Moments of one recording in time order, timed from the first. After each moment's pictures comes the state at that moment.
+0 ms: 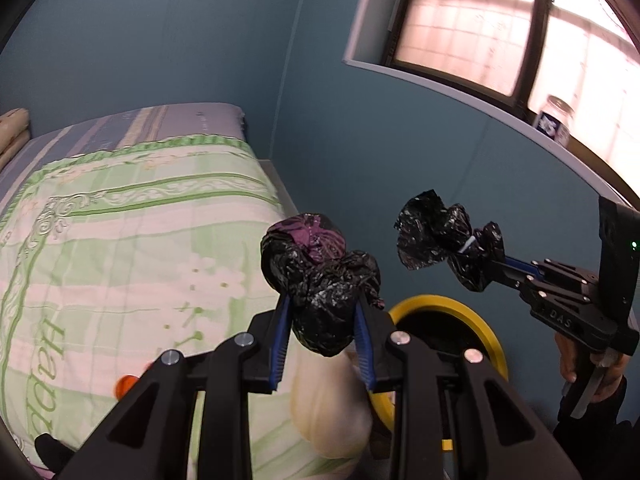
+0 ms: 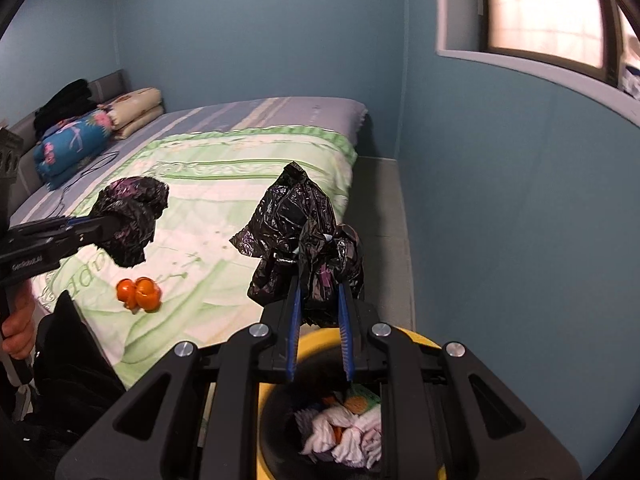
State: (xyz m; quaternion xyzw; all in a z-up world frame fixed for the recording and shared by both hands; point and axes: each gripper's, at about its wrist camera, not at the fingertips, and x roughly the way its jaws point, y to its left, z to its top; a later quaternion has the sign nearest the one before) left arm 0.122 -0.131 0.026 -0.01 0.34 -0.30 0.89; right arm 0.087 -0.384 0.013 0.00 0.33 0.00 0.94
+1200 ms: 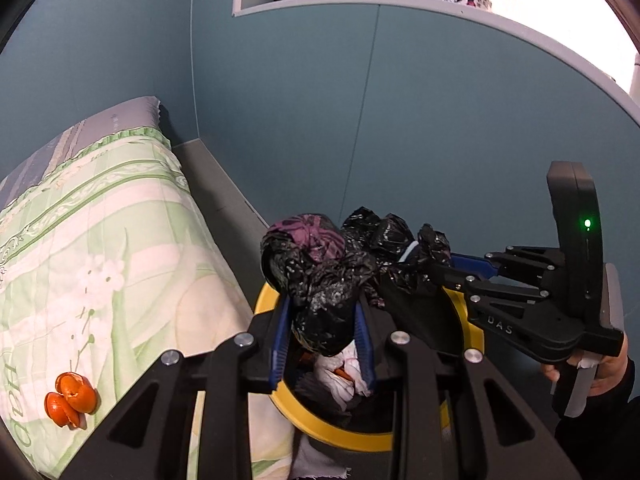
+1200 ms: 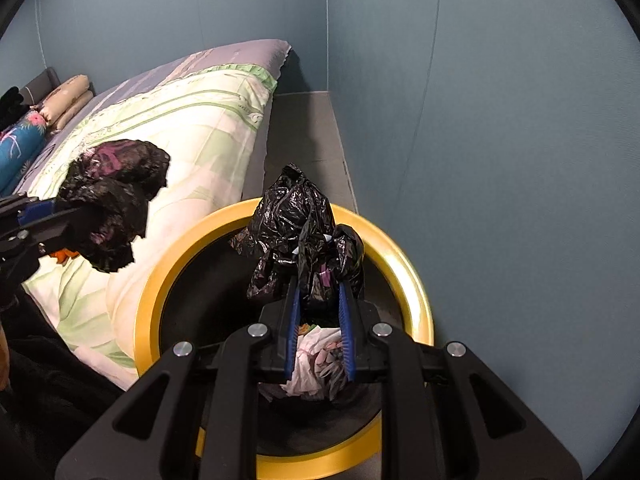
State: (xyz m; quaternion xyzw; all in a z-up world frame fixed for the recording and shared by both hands) left arm 0.069 -0.274 -0.030 0.11 0.37 -0.39 0.84; right arm 0.049 -0.446 -0.083 0.05 0.42 -0.10 0.90
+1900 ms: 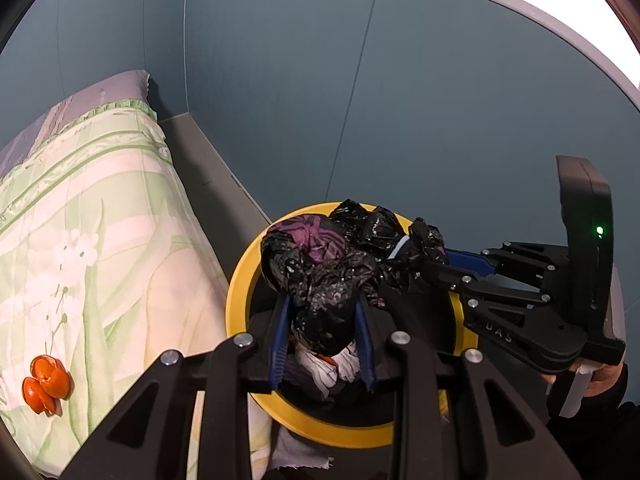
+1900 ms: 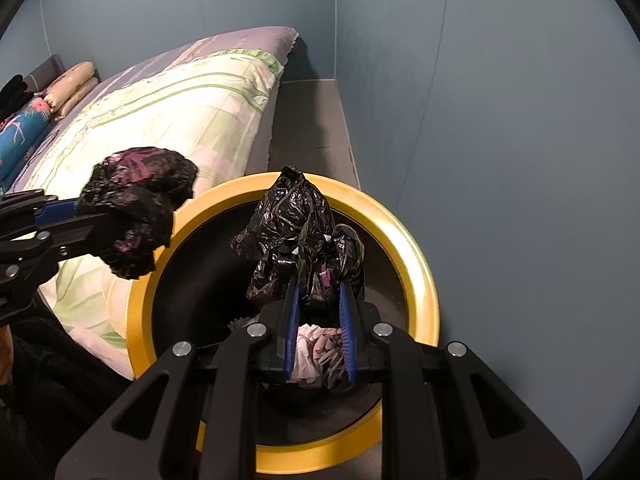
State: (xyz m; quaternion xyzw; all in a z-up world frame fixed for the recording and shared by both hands) left arm 0.094 -0.295 -0.052 0.10 0.42 -0.39 0.81; right arm 0.054 -0.449 -0.096 0.04 0.44 -0.08 0.89
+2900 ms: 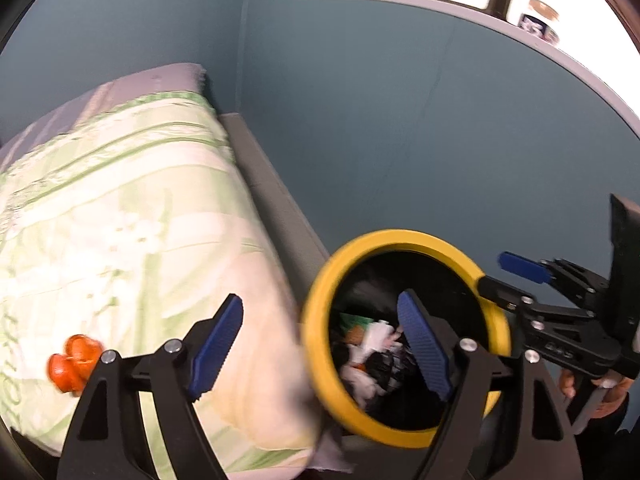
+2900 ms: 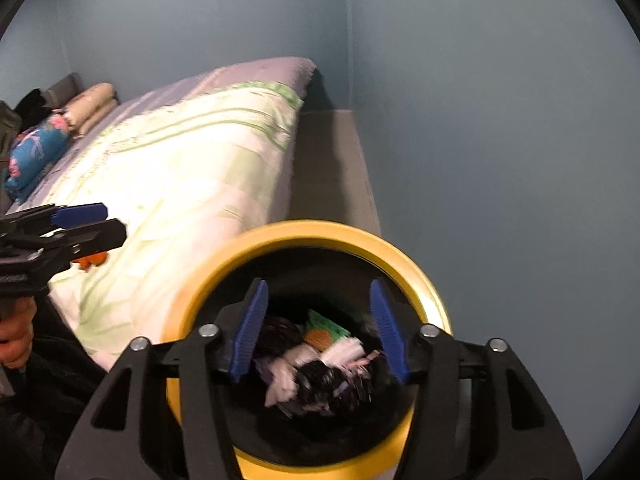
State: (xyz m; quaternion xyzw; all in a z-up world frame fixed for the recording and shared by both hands) left arm 0.133 -0.232 -0.044 0.05 0.41 -0.31 0.86; right arm 0.054 -0.432 -0.063 0.05 0.38 -0.04 0.92
